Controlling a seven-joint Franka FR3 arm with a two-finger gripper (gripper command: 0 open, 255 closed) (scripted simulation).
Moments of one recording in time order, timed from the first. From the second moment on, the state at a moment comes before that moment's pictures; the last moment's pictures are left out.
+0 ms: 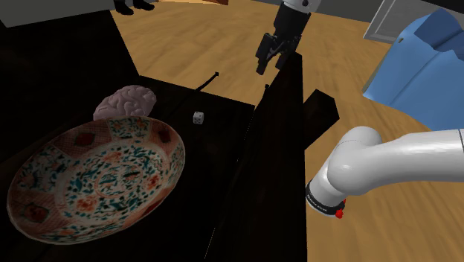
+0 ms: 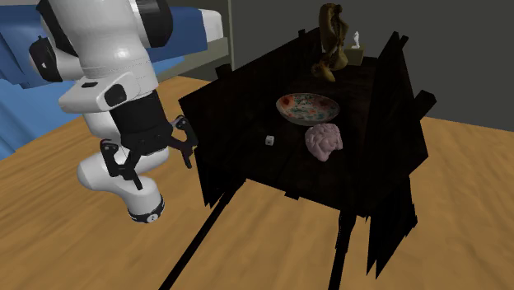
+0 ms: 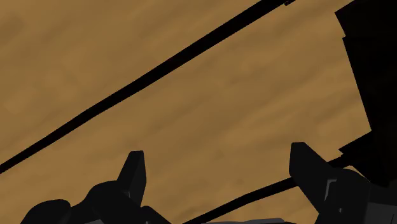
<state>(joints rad) 0.02 -0.83 0.04 -2.29 0.07 1.60 0.15</state>
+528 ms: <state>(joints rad) 0.03 -0.79 0.21 -2.24 0.16 1.57 0.38</state>
